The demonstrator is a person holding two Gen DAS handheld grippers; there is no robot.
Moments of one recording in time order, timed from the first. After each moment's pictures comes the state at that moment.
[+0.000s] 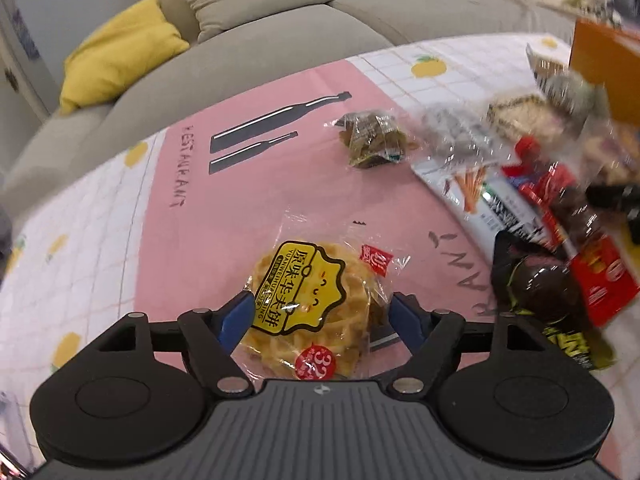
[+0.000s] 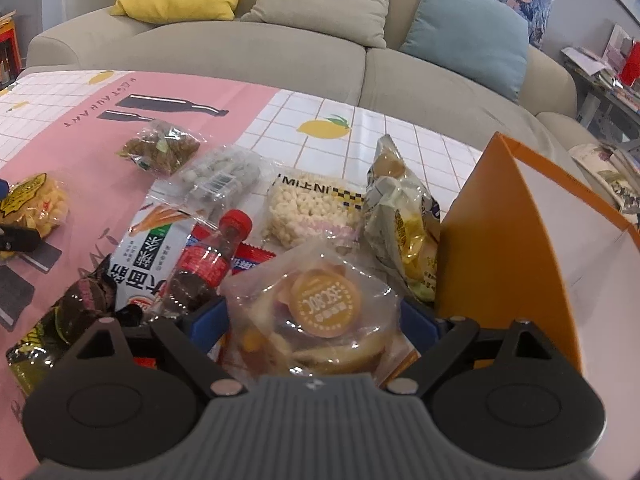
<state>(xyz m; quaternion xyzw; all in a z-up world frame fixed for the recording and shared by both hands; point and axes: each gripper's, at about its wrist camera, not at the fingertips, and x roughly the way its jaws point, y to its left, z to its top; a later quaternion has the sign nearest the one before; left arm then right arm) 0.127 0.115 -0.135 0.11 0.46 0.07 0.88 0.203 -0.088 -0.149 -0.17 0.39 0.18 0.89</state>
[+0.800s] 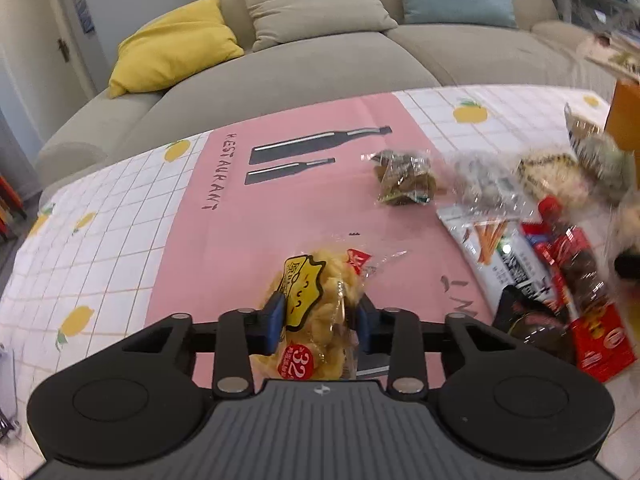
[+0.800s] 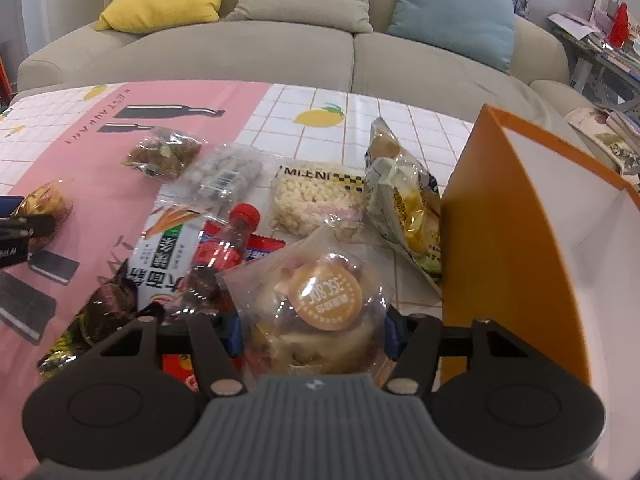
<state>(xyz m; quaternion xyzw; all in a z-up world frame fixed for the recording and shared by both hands) 0.120 0.114 -0.116 0.03 0.41 0.14 0.90 0.190 -0.095 -0.138 -0.13 0.41 0.18 0.89</state>
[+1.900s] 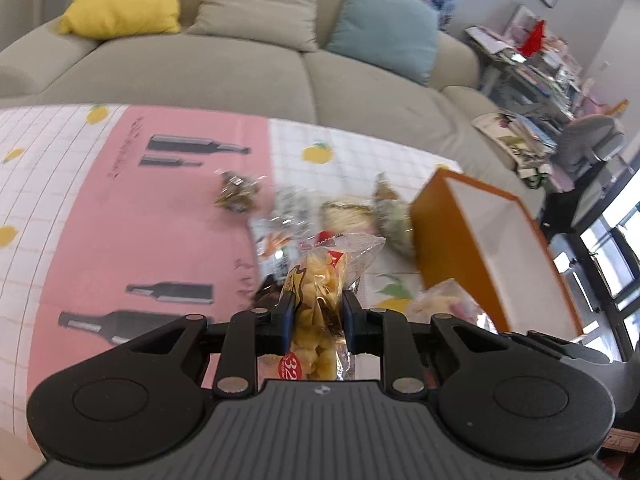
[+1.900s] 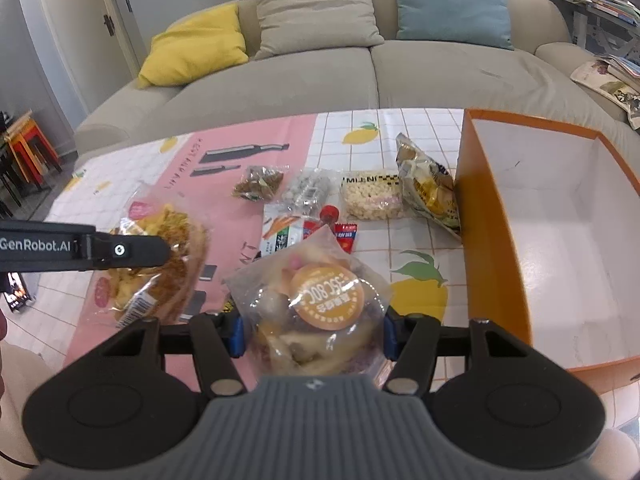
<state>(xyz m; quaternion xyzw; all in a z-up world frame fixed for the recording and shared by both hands) 0.056 0.053 0.000 -0.16 0.41 -0.01 0.90 0.099 -0.128 -0.050 0.00 0.42 0.23 0.88</state>
